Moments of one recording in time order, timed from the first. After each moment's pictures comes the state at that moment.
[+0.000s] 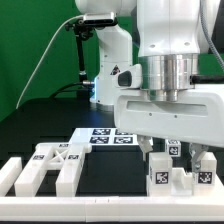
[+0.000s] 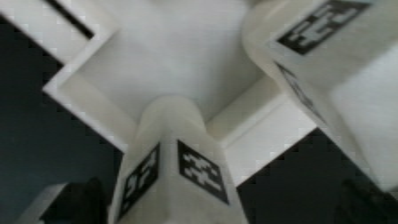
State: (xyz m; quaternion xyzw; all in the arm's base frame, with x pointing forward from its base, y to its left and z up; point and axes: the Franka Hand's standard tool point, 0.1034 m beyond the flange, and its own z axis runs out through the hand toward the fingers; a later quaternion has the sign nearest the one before) arm 0.649 0.058 0.072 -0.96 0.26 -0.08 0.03
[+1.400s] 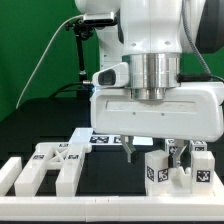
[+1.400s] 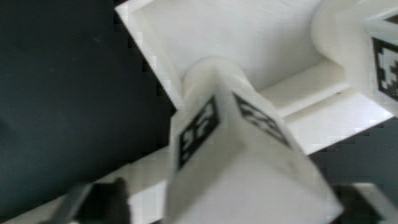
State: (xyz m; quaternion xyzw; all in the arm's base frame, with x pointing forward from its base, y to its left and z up) arm 0.645 0.042 0.075 -0.97 0.24 -0.08 0.02
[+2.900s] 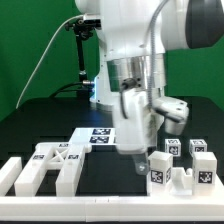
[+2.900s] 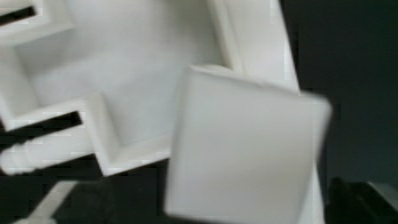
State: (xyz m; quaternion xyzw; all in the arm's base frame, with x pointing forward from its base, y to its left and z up) arm 0.636 0.042 0.073 -0.66 0.75 -0.01 0.08
